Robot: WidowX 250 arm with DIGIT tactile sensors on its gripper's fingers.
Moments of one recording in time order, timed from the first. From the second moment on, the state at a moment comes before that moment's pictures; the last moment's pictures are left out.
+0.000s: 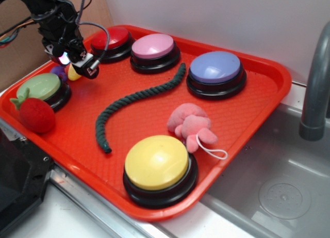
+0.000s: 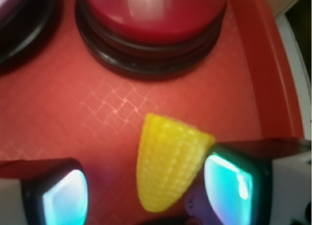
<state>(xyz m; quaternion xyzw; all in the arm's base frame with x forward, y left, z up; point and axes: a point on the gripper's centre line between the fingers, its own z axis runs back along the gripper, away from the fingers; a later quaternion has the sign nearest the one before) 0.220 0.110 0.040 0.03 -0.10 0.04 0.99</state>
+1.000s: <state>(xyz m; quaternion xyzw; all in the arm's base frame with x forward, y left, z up) 0.223 0.122 0.025 0.05 -0.10 0.09 0.99</state>
